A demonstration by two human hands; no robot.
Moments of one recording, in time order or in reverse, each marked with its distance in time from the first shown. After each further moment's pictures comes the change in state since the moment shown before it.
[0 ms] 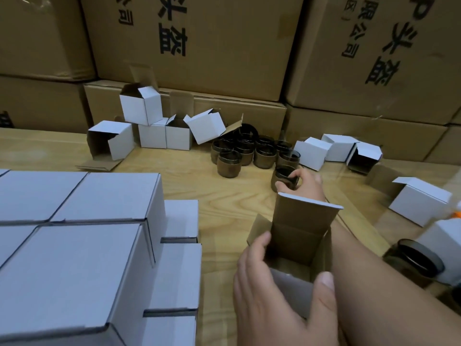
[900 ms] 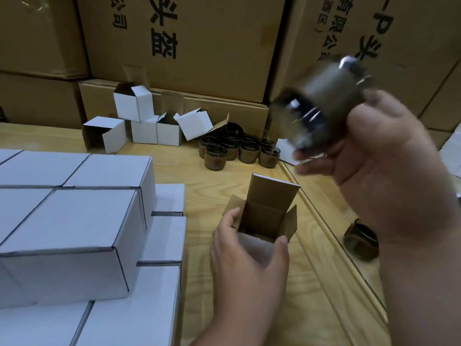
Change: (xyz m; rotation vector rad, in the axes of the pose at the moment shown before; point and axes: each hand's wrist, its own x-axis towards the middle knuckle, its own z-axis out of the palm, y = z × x) left_hand -0.006 0.005 -0.020 -0.094 -0.107 -0.041; right_hand -0.143 -0.110 -0.193 1.027 -0.489 -0.497
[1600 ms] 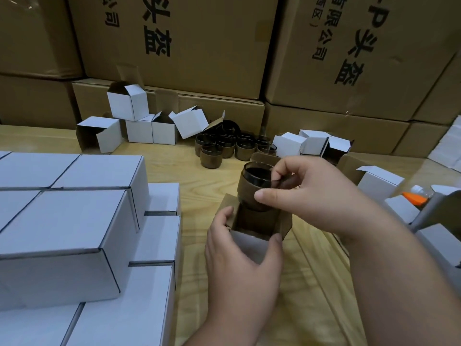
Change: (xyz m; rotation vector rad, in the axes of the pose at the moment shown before) left_hand 0.002 -0.001 0.003 -0.004 0.037 -0.028; right_hand -0.003 0.050 -0.015 -0.877 -0.017 0.393
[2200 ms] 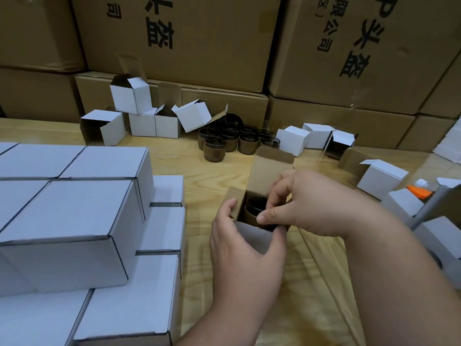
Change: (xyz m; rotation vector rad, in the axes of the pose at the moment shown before) left_hand -0.002 -0.004 -0.001 0.005 -0.018 -0.008; right_hand 0.000 0.000 0.010 -0.279 -0.265 0.092
